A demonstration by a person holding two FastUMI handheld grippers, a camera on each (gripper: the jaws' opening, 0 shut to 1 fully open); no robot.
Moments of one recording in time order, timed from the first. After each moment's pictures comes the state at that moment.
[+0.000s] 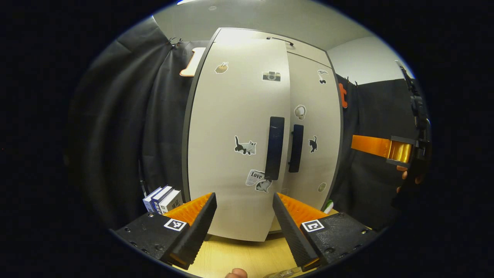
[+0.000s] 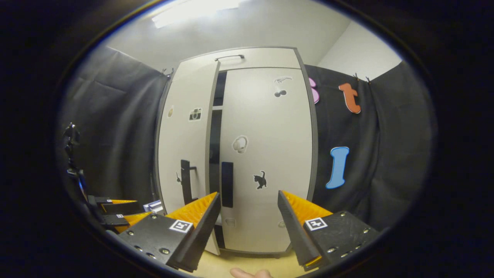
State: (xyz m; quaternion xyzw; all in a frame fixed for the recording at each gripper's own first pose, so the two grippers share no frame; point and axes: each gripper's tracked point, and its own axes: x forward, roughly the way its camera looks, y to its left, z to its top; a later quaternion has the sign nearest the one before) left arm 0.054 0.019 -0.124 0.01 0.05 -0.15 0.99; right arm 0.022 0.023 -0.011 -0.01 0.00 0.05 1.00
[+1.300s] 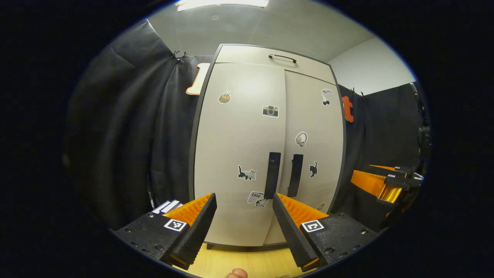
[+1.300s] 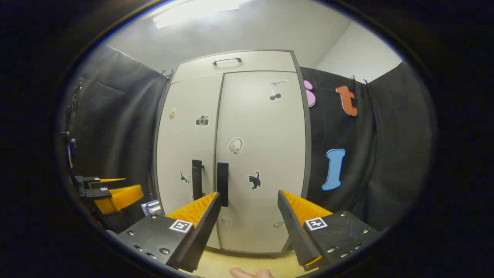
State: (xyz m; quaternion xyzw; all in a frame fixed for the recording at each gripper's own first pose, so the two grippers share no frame) left arm 0.047 0.009 -0.053 0.00 -0.01 -0.11 0.99; right arm 0.012 0.007 -0.004 -0.01 -0.01 0.04 1.00
